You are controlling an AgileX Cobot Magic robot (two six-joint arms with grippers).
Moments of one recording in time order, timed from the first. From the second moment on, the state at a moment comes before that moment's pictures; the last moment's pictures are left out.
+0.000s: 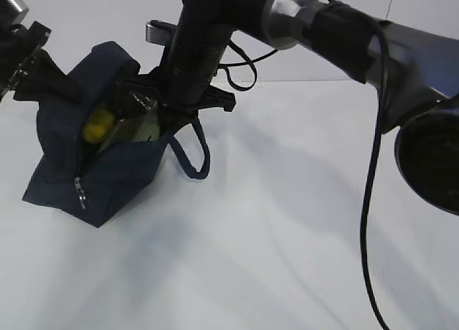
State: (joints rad) left arm 0.09 1.90 -1.46 -0.90 1.19 0.49; right arm 0.59 2.42 -2.39 0.21 1.25 0.44
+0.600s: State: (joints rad) left arm -0.09 1.90 -1.46 -1.10 1.14 0.47; right arm 0.59 2.18 -2.26 -0.09 1.28 0.28
